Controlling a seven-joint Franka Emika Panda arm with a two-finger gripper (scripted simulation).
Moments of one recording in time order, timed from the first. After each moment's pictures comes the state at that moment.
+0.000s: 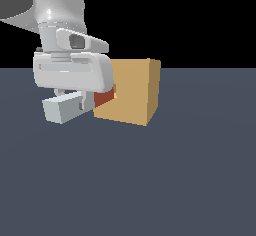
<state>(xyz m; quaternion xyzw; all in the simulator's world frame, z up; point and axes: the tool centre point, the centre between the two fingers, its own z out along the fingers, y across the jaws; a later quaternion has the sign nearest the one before) -0.130 -0.004 0.111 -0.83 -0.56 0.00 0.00</state>
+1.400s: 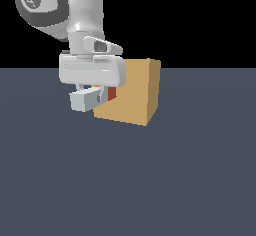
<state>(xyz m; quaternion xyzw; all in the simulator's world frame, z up) -0.104 0.063 0.111 -0.83 -0.56 0.00 0.00</state>
